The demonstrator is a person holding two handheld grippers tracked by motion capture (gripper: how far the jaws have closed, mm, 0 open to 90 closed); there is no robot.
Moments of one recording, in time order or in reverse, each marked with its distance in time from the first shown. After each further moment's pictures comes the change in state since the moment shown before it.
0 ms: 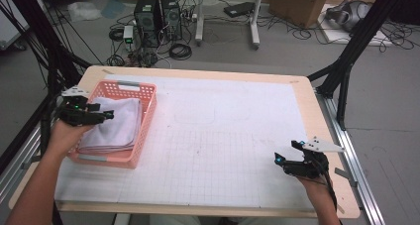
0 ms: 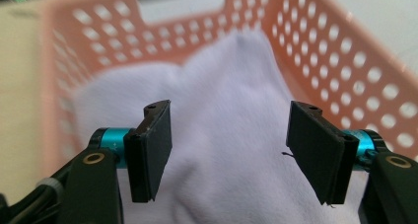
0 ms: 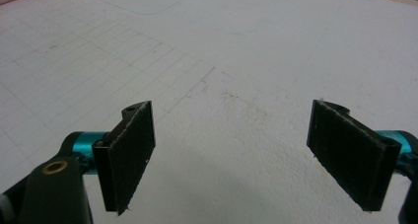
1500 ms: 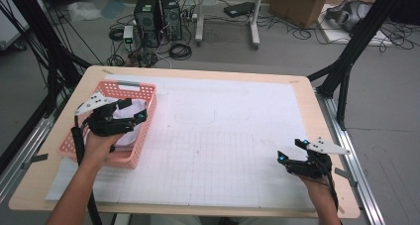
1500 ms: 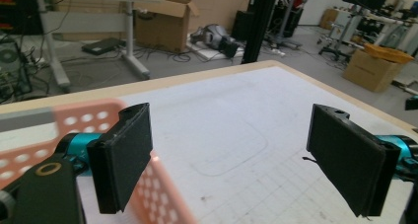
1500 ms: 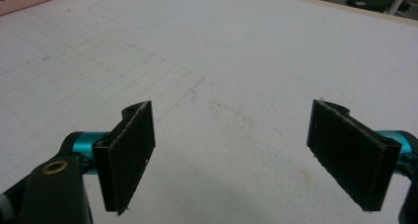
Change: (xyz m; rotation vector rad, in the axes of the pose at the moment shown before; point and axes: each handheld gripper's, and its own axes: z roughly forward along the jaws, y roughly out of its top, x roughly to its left) left arm -0.109 0.011 -0.007 -0.482 -0.274 0.025; right arm -0.004 -0.002 -0.006 -0.055 -0.029 0.004
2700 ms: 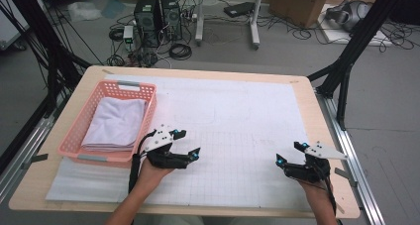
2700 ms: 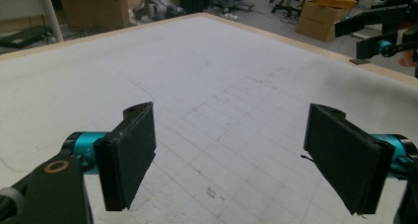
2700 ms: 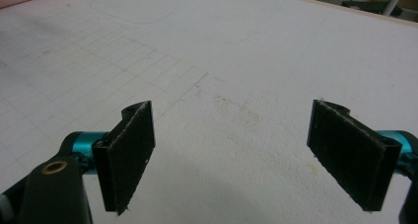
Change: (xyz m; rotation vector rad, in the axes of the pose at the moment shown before) left arm -0.105 -0.072 0.070 0.109 -0.160 0.109; right arm 0.009 -0.007 -0.001 -0.008 -0.018 -0.019
